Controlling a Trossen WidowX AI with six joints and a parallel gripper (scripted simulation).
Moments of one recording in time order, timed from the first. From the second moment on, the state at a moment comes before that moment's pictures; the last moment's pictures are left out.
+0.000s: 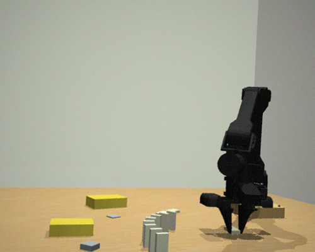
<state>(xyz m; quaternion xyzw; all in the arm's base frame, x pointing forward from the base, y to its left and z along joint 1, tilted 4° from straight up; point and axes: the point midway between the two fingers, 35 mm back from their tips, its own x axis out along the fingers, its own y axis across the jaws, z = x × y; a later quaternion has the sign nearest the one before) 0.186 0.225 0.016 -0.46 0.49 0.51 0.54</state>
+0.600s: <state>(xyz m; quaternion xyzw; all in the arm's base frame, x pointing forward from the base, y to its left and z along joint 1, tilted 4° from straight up) 0.191 0.218 0.090 -0.46 0.49 0.50 0.54</state>
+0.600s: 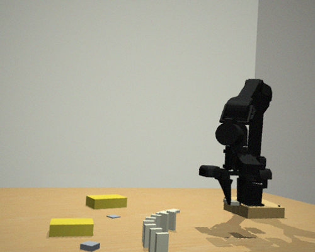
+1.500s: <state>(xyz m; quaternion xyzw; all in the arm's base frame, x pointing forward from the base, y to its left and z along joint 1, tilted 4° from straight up) 0.180 0.219 0.176 -0.17 0.66 0.24 0.69</state>
